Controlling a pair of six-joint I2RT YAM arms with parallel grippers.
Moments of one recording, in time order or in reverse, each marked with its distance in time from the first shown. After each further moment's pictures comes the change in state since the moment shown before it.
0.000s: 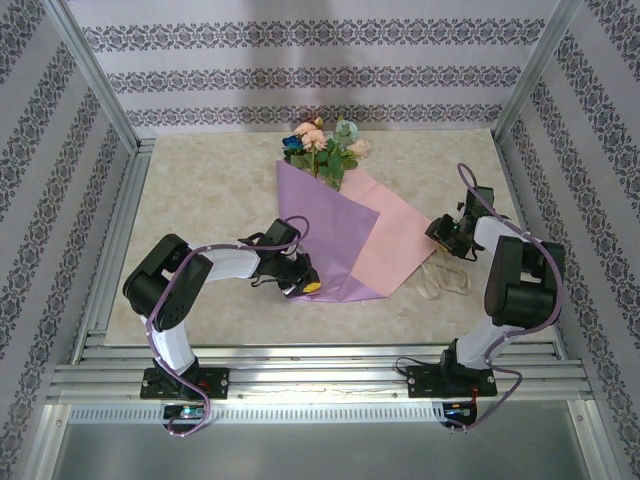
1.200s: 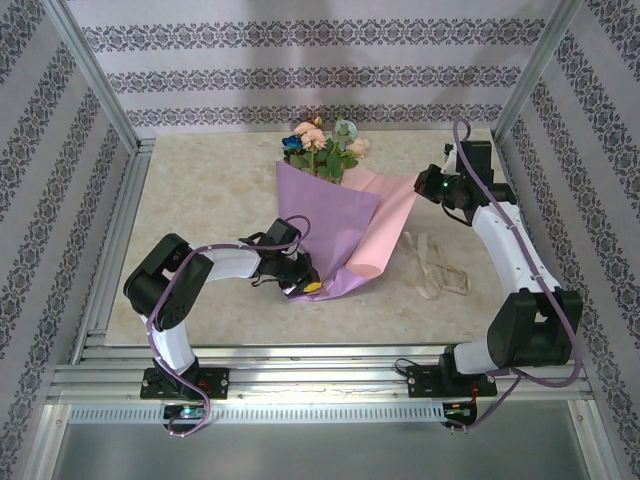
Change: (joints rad) left arm 0.000 0.000 0.009 -0.008 -0.010 0.013; right arm 0.219 -0.258 0.309 -0.168 -0.008 0.050
